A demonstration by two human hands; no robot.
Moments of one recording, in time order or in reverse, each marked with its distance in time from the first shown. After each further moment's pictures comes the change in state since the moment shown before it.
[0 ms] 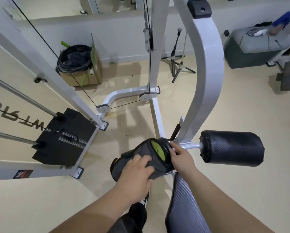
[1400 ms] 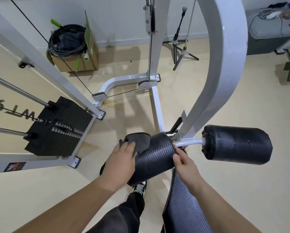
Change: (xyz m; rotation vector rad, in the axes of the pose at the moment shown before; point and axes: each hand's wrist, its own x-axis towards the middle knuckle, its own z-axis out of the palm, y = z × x) left_hand 0.033 -0.053 0.023 -0.120 0.080 -0.359; right_hand 0.009 0.052 0.003 0.202 -0.093 -0.028
